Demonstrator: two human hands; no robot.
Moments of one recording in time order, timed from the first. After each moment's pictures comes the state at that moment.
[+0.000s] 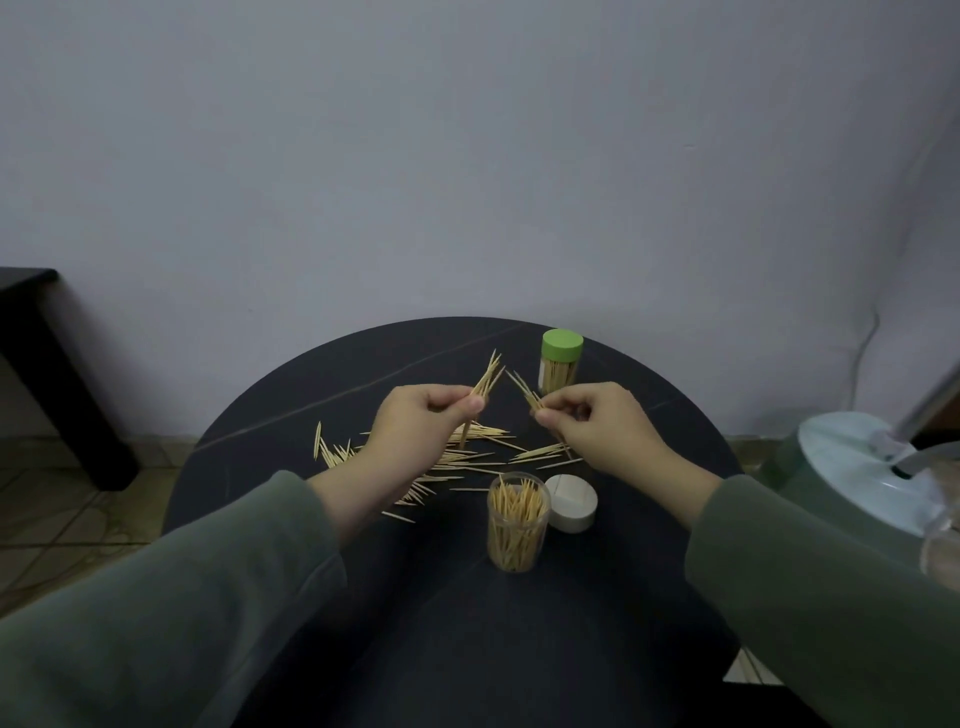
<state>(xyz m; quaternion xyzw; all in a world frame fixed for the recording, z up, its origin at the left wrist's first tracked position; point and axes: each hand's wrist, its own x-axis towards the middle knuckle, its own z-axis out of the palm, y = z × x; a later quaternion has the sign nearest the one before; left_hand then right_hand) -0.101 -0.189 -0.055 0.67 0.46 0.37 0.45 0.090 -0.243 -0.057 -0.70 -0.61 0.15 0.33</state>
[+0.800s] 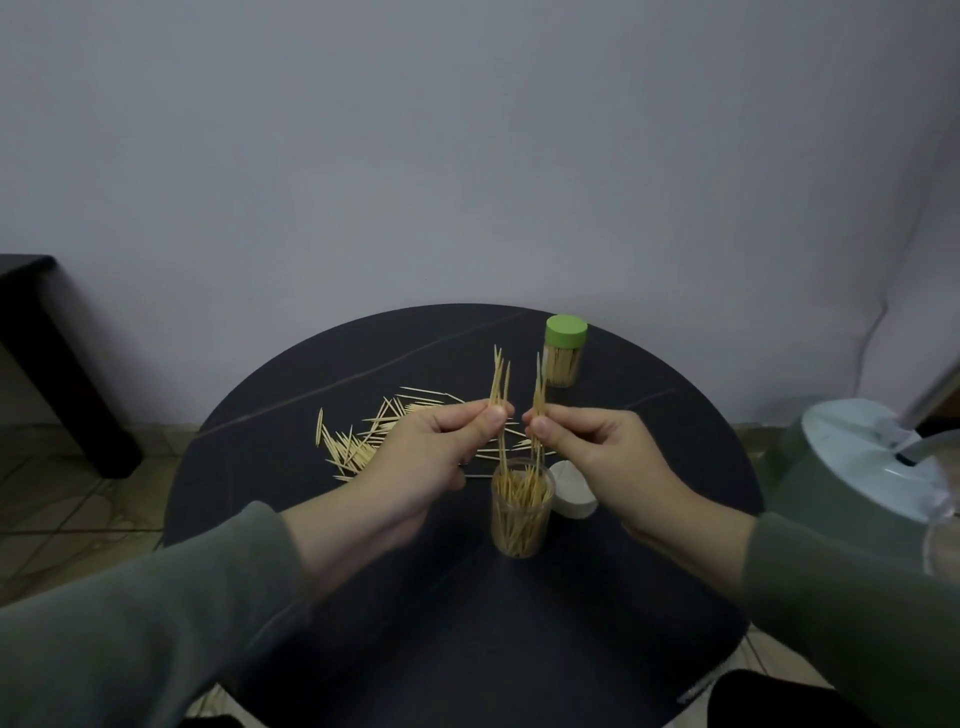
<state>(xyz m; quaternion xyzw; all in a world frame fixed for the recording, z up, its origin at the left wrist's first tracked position) -0.112 -0.232 -0.056 0.58 0.38 0.35 0.62 0.058 -0.289 -0.061 -0.54 -0.54 0.35 0.55</state>
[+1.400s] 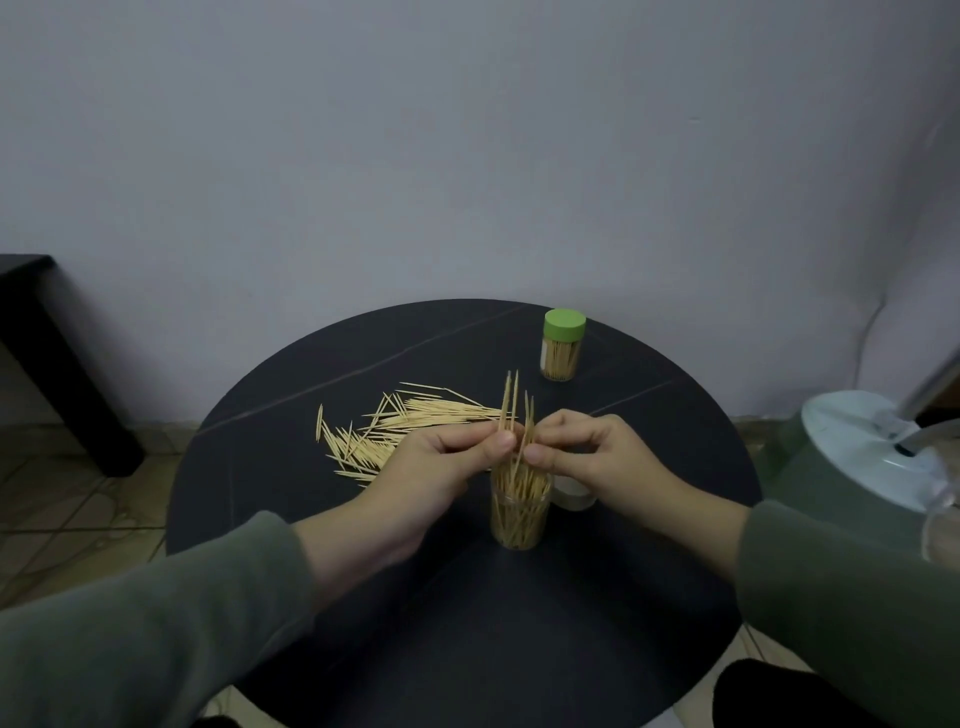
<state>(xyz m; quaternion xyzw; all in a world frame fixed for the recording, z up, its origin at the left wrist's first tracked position) -0.115 -0.239 -0.073 0.60 0.30 0.35 0.65 0.071 -0.286 -0.071 -0.52 -0.61 0.39 0.46</state>
